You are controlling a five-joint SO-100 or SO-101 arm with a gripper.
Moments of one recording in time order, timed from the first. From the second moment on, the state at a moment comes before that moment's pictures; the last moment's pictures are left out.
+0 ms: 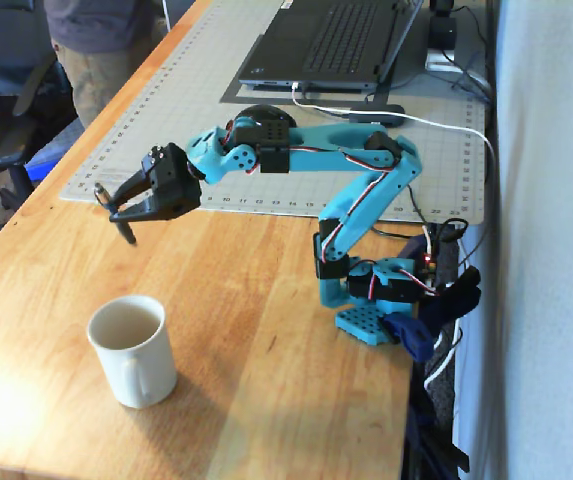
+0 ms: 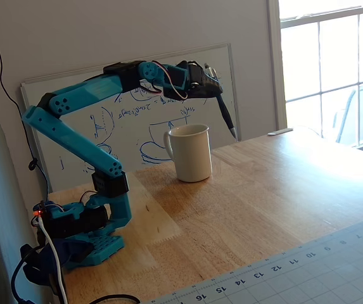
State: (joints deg) arm -11.9 131.4 127.0 25.8 58.4
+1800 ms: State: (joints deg) arm -27.7 123.4 127.0 25.8 74.0
